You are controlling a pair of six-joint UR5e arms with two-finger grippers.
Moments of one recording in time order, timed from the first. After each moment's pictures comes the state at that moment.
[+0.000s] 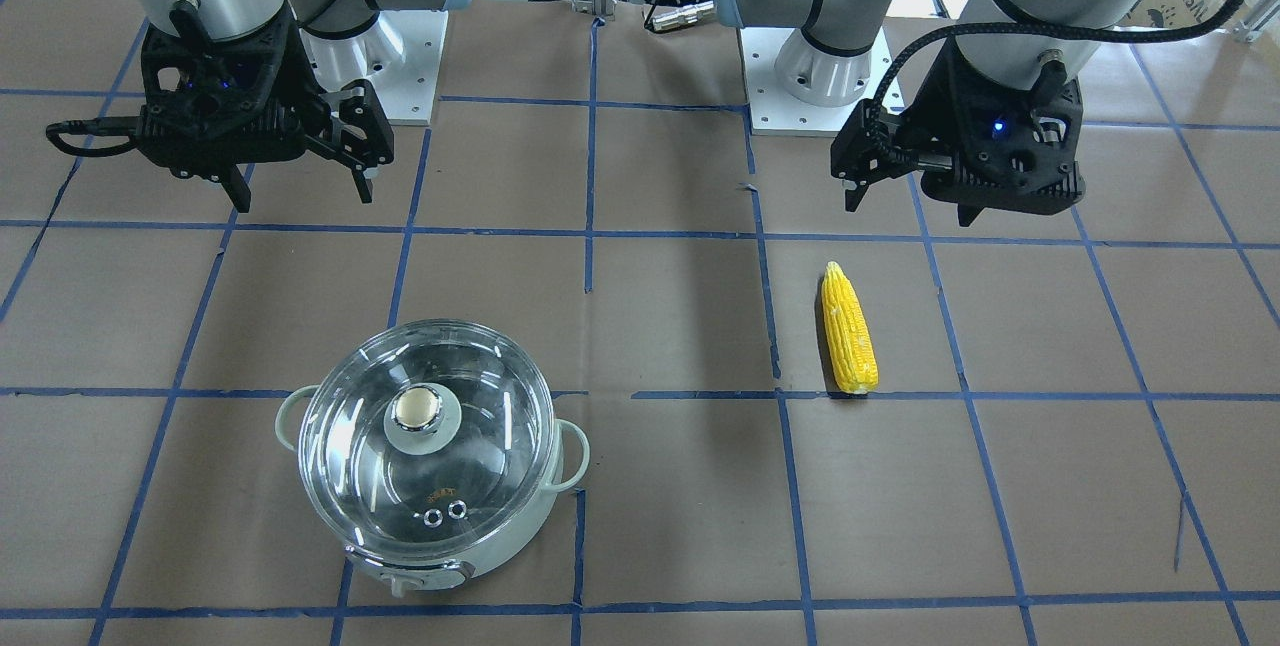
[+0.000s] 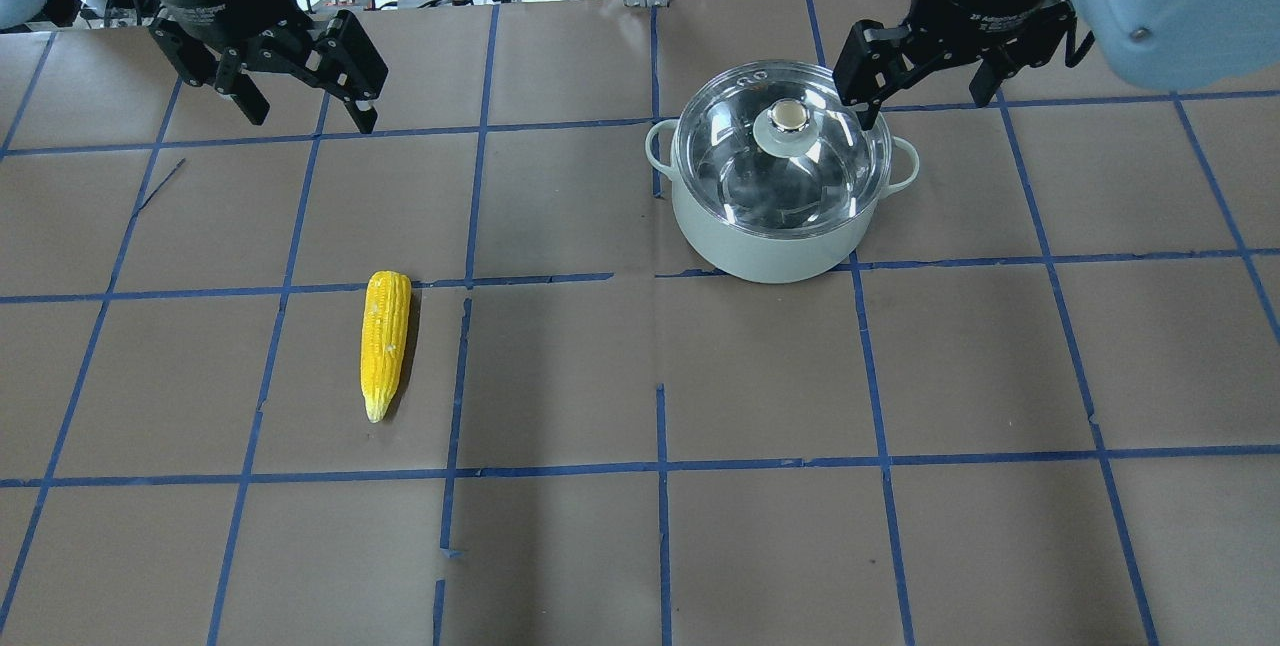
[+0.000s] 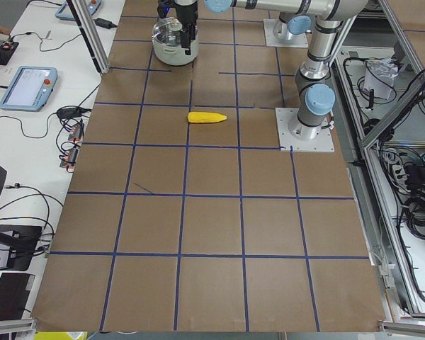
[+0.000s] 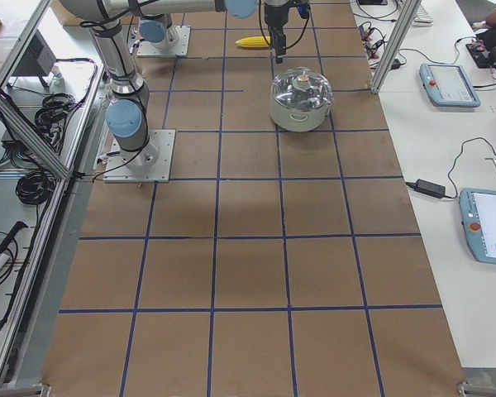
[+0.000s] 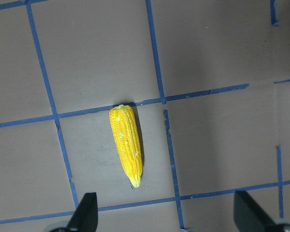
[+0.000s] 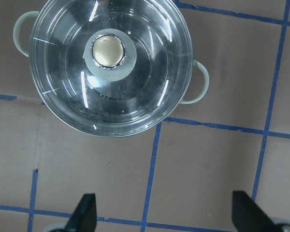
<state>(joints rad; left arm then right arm) -1.55 -1.69 -1.37 -1.70 1.59 0.17 1.63 -1.53 1.50 -1.63 -1.61 -0.09</state>
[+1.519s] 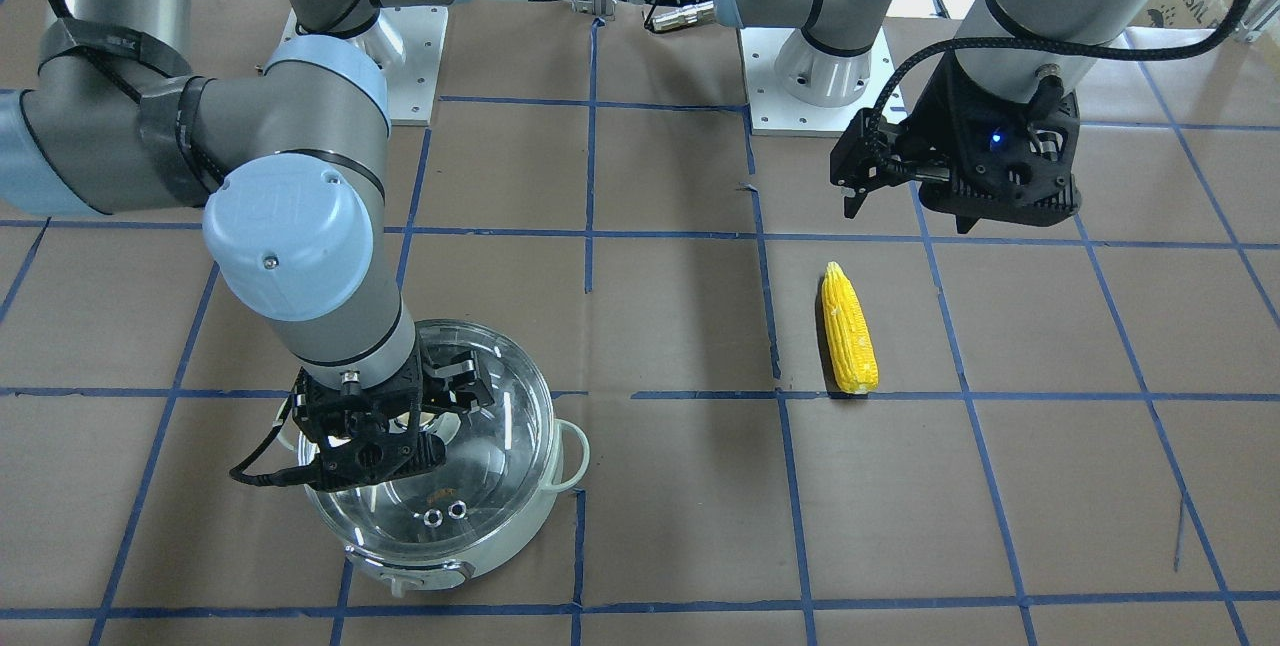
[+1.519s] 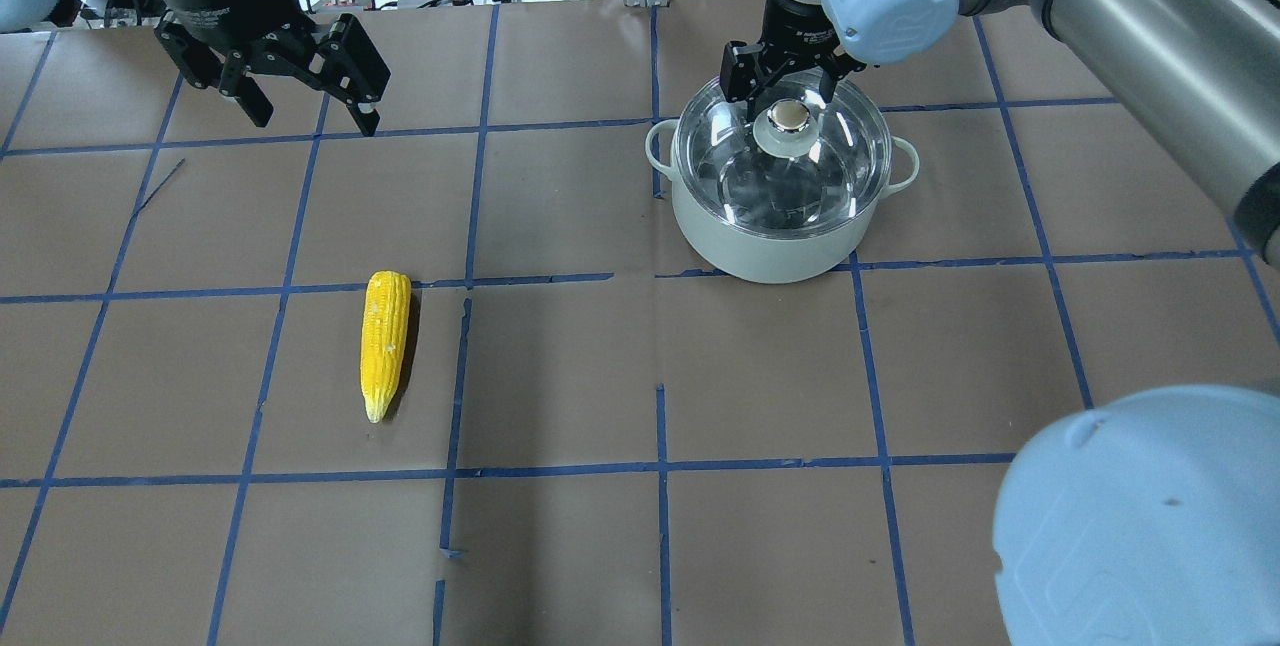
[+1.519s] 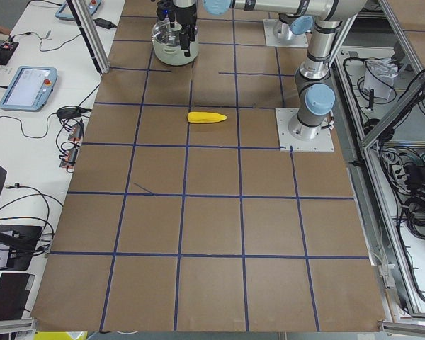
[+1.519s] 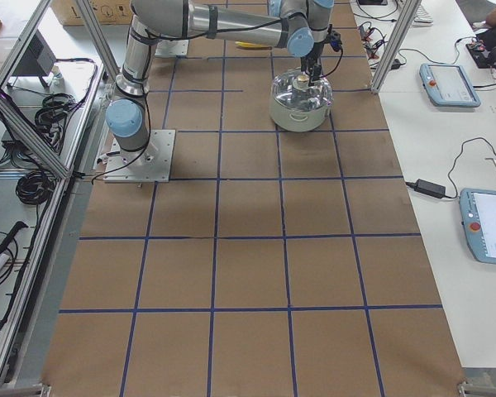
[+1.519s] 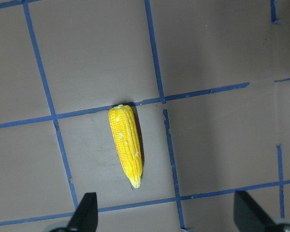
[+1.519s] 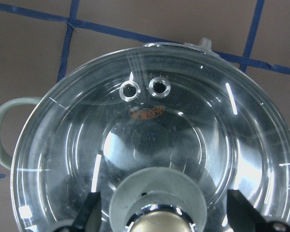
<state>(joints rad) -1.54 -1.70 -1.38 -1.69 1.59 0.18 1.71 -1.09 1.33 -1.83 -1.57 -0.09</state>
